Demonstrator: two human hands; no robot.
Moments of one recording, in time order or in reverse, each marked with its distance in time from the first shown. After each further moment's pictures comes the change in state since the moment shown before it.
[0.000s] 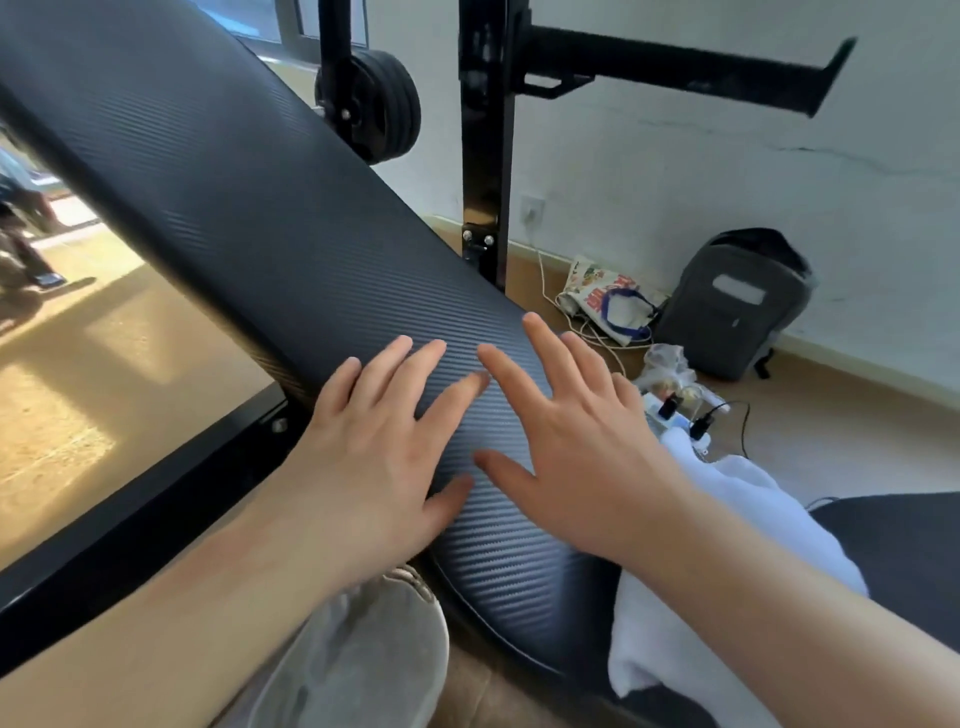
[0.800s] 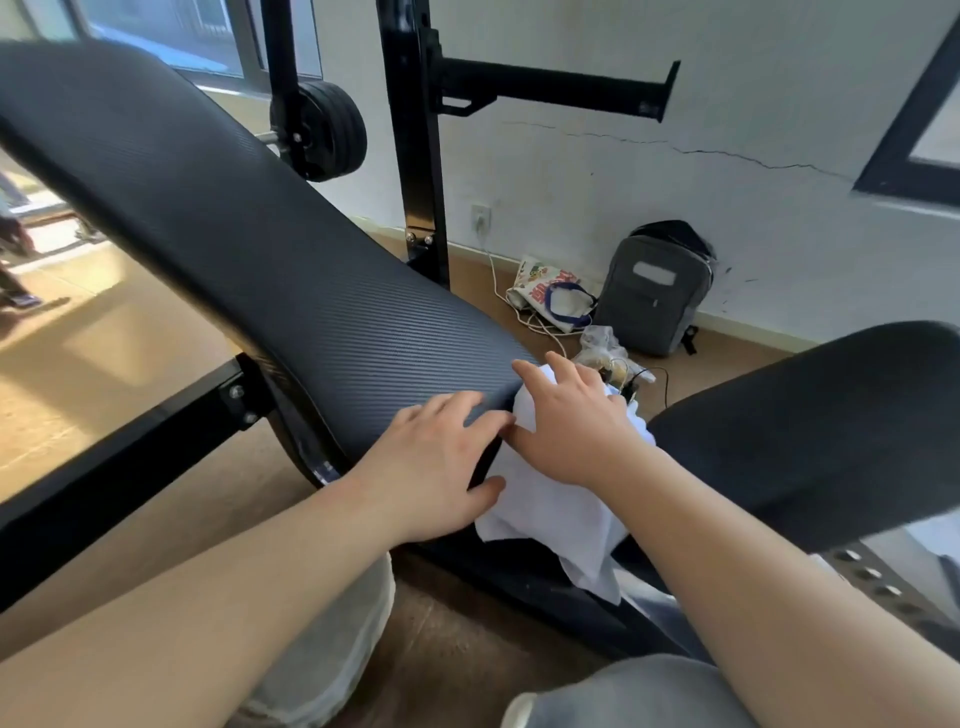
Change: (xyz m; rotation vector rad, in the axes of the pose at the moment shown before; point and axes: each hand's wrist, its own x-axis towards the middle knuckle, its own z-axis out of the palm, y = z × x) left_hand -0.029 0.153 0.010 -0.200 -0.137 0.166; right_hand -0.113 0.083 -0.002 0.008 -0.125 0.290
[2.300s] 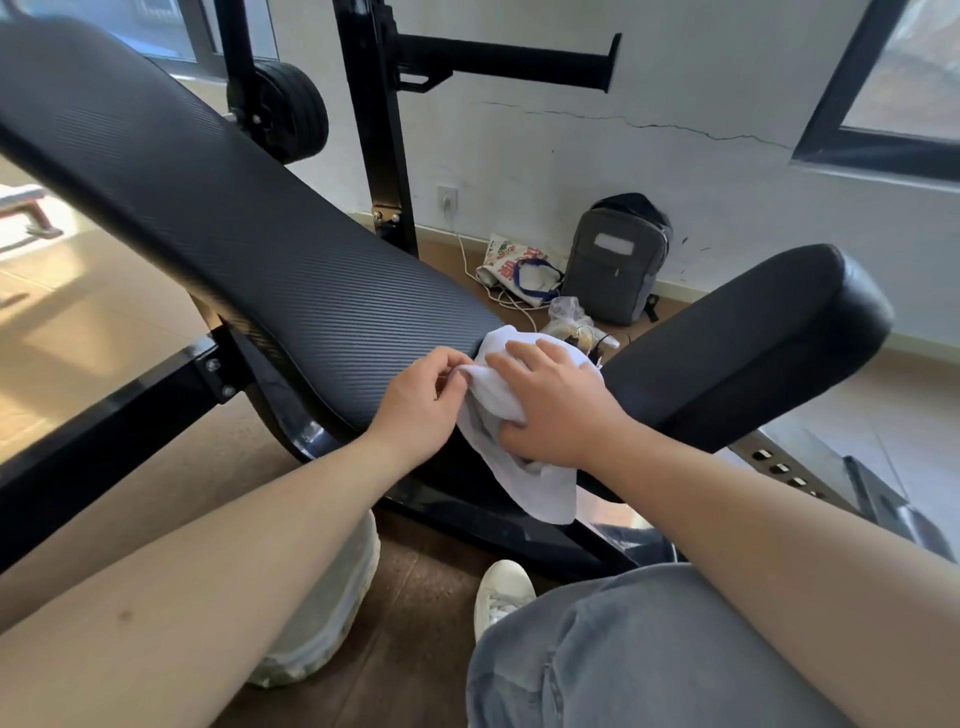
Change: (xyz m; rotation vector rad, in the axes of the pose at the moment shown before) left_hand 0.006 0.024 0.034 -0.765 0.338 -0.237; right_hand -0.048 0.031 0.020 -0.080 0.136 -0.270
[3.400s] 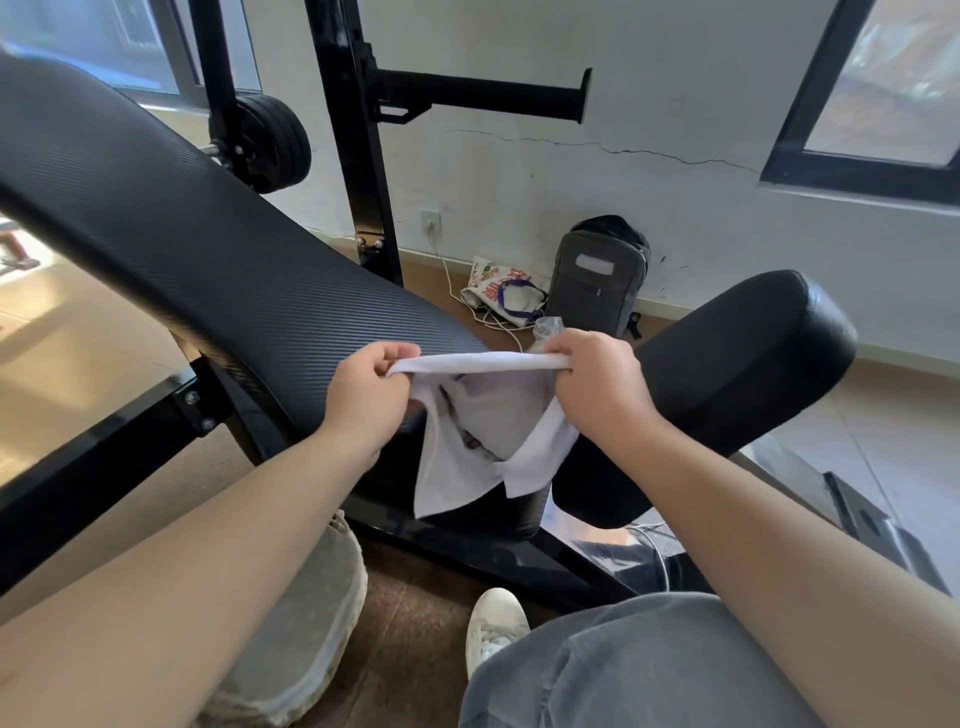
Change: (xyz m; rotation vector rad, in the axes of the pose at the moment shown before) left_hand 0.026 0.018 -0.028 -0.287 0.209 -0.312; right_hand -0.002 0.026 -0.048 0.408 0.277 0.474
